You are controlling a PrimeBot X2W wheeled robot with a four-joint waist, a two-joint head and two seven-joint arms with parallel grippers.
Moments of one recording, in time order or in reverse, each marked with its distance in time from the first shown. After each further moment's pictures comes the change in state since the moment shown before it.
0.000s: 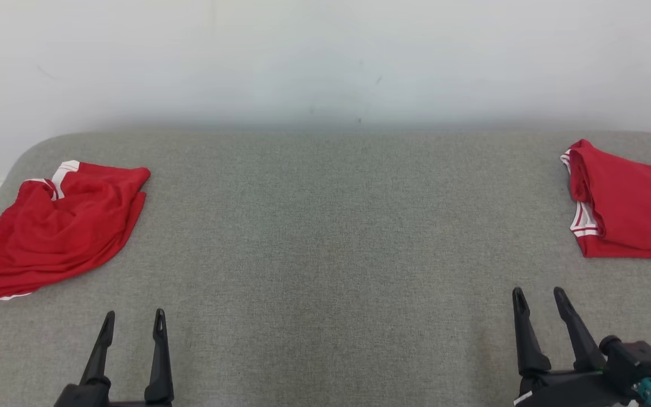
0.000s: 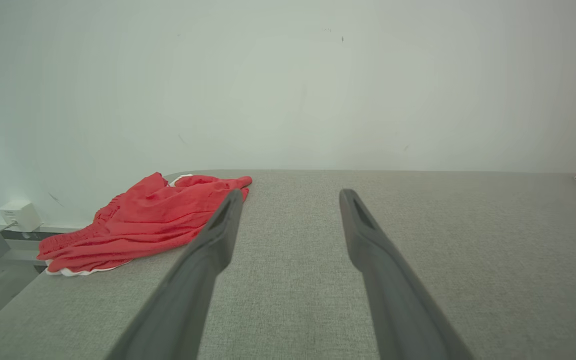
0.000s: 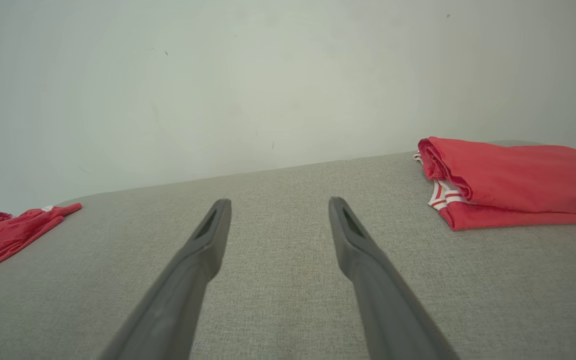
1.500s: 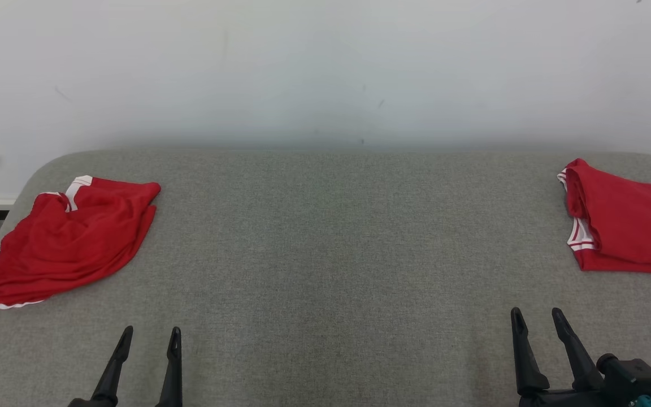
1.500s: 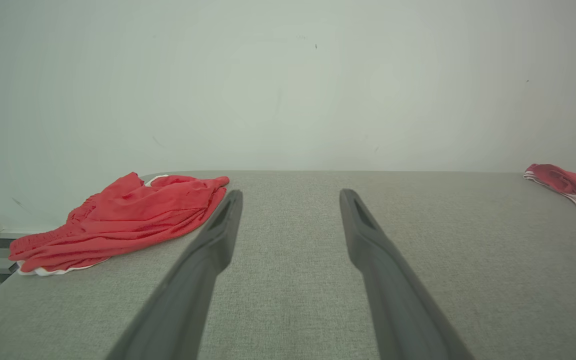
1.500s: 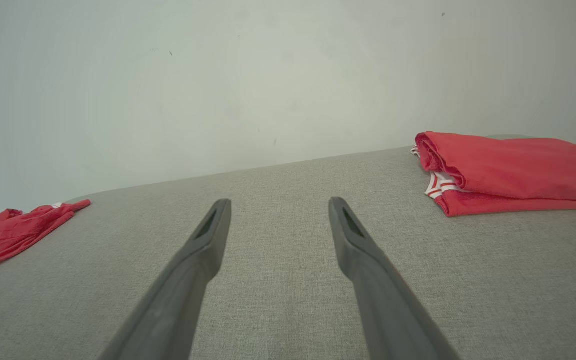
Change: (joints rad) left arm 0.053 0.052 -0.063 -0.014 -0.075 -0.051 0.000; right arm 0.076 0.039 -0.023 -0.029 -0.024 0.000 0.021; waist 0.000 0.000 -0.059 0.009
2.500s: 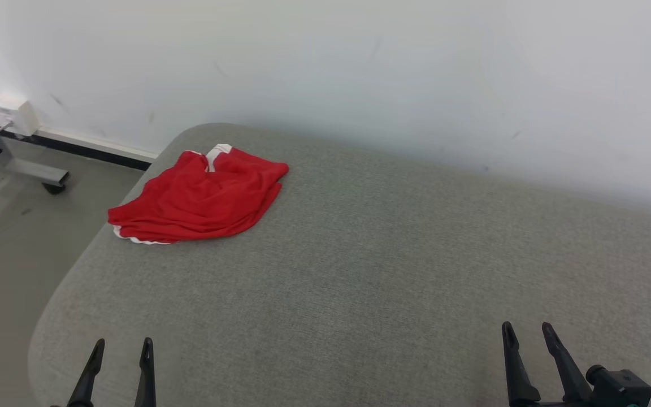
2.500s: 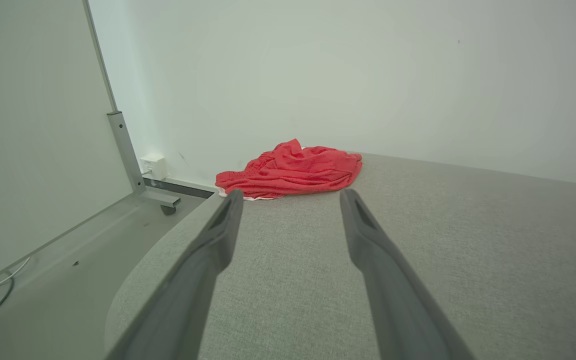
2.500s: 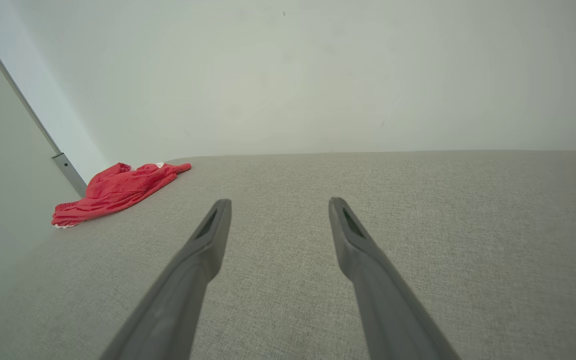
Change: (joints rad) left arm 0.002 0.021 0.056 0.051 0.005 0.002 0.000; right arm 0.014 0.013 0.013 0.040 0.010 0.000 -0.007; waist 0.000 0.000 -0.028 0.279
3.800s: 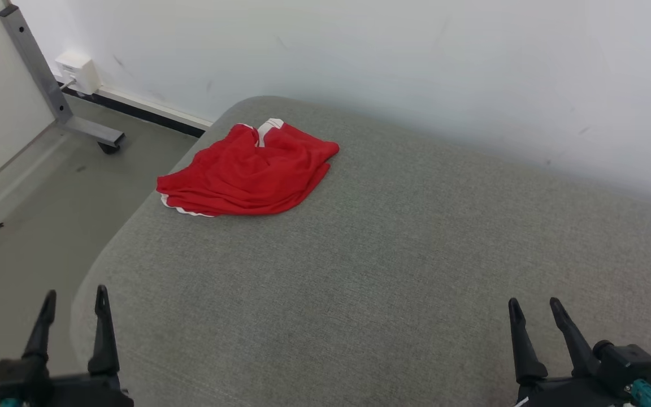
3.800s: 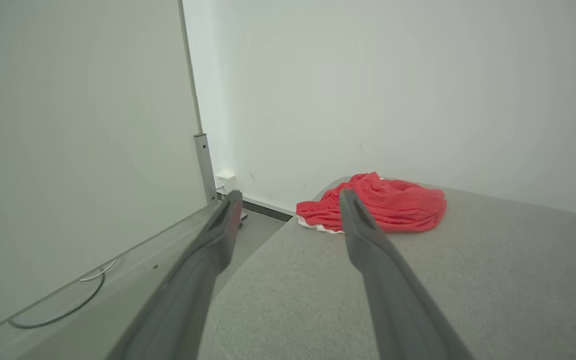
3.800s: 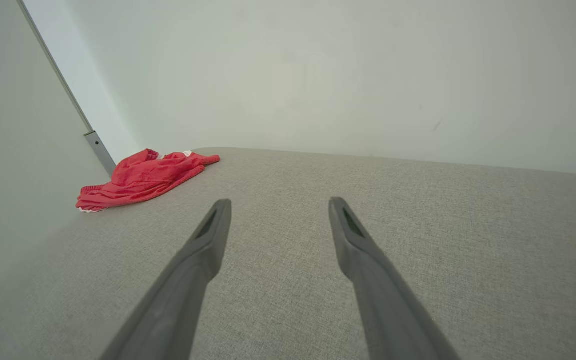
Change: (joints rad) left arm -0.122 0.019 0.086 0.035 -0.017 0.029 0.000; right arm -0.050 -0.021 -0.011 -0.014 -0.030 0.000 0.029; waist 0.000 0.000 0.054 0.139
